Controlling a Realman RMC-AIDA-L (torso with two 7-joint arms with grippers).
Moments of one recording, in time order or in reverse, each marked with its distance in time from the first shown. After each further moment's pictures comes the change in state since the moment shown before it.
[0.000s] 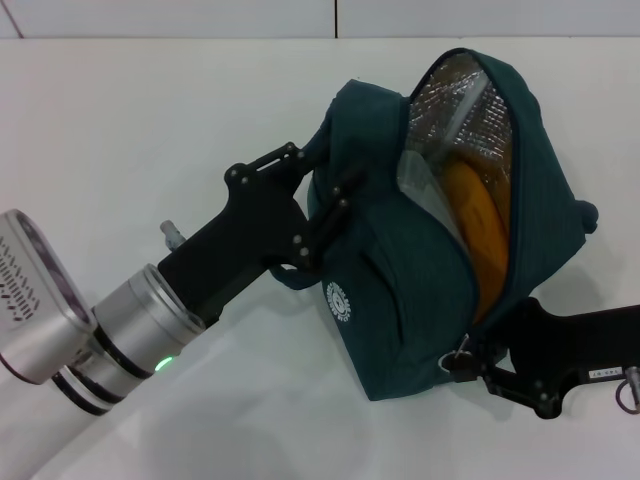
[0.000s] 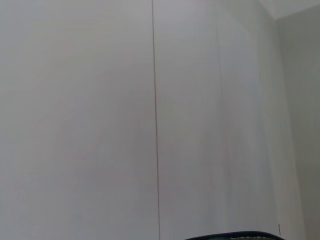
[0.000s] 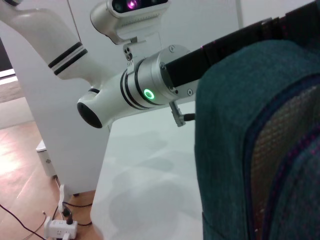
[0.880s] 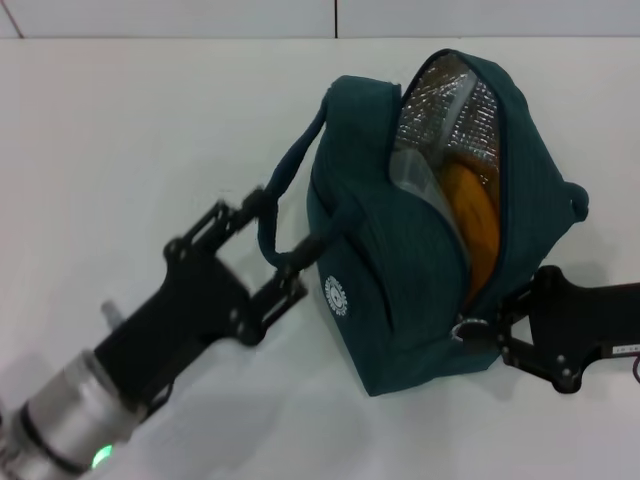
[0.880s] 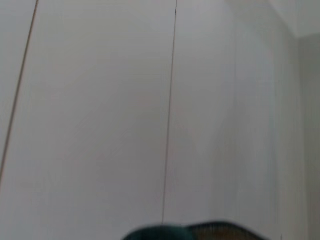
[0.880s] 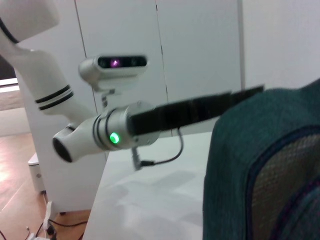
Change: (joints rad) left arm 0.168 0.008 0.007 -0.038 0.047 0.131 -0.056; right arm -0.045 -0.007 0.011 -0.114 0.077 -0.080 -0.023
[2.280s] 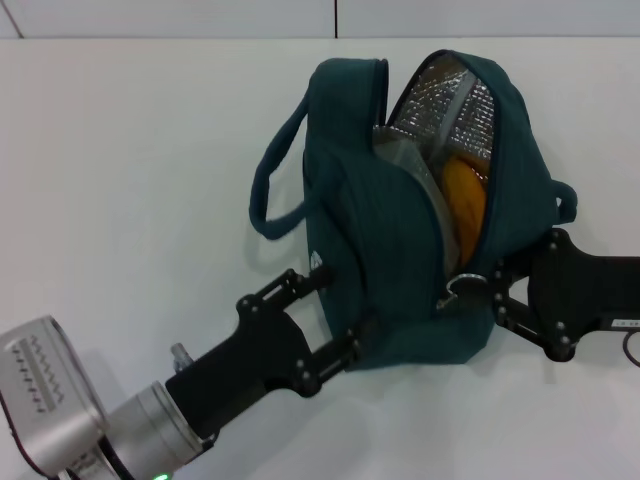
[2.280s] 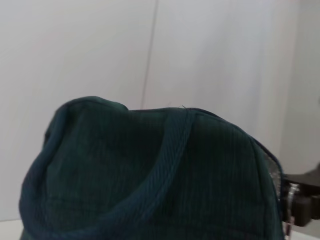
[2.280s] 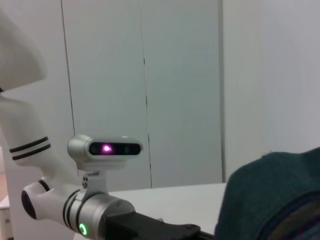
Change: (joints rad) left arm 0.015 -0.007 -0.009 0.088 0.133 -0.271 -0.036; right arm -0.014 0.008 0.026 0.033 0.134 -0.030 -0.080
